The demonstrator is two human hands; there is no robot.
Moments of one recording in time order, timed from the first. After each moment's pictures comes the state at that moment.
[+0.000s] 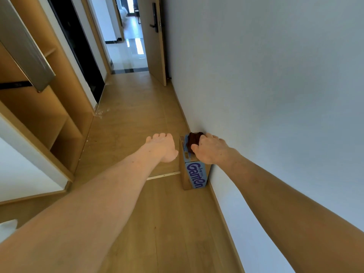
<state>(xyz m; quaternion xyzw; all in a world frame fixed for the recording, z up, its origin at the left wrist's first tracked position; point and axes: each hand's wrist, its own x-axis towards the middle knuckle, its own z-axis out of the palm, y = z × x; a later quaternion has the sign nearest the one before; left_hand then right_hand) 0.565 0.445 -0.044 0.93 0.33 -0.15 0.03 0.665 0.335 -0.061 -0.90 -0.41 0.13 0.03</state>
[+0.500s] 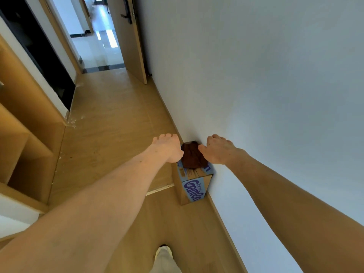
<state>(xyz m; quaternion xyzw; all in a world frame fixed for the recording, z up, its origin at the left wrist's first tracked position) 0.723 0.580 -0.080 0.95 0.24 -0.17 0.05 0.805 0.450 -0.093 -0.93 -0.33 0.16 0.05</state>
